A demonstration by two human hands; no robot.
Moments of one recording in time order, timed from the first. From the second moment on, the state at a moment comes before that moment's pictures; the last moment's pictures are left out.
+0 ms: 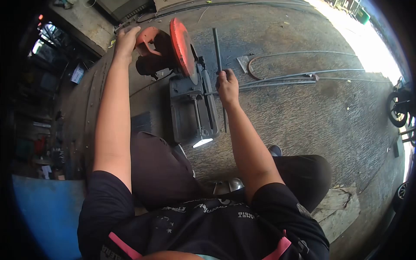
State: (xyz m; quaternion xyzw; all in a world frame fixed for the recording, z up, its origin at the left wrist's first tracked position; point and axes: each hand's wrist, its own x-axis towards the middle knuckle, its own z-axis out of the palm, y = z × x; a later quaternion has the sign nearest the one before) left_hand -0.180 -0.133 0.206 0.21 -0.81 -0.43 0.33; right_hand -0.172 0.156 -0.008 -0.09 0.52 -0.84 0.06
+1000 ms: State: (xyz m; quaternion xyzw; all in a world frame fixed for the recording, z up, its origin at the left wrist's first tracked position) left_hand -0.168 -0.113 0.201 0.16 -0.68 -0.71 0.06; right_hand -0.144 0.152 -0.148 0.02 0.42 -0.76 0.50
